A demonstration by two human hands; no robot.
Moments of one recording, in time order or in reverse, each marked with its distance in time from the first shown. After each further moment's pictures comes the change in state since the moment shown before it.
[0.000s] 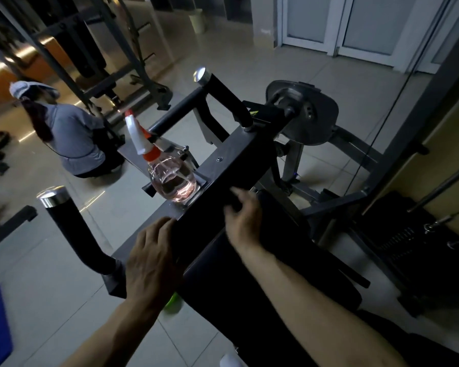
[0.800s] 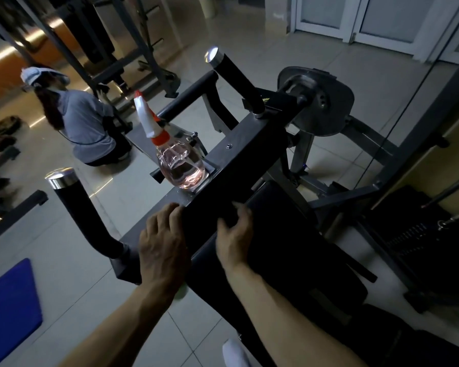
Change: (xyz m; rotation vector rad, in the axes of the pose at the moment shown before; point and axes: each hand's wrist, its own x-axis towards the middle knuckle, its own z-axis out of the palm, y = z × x) left_hand 0.000 0.002 0.018 0.035 -0.005 -0.075; right_hand -0.065 0.011 0.034 0.183 0.047 0.154
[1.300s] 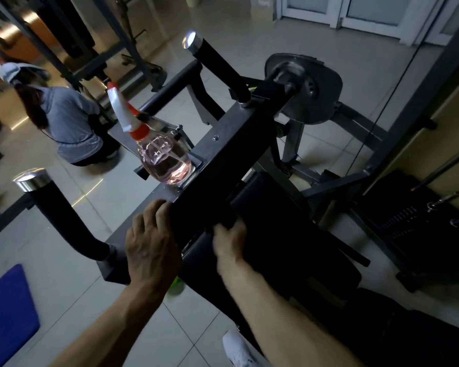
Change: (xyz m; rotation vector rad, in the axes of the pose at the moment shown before) left_hand 0.000 0.003 -0.003 0.010 0.051 0.026; right_hand -0.005 0.002 0.001 0.368 0.056 0.574
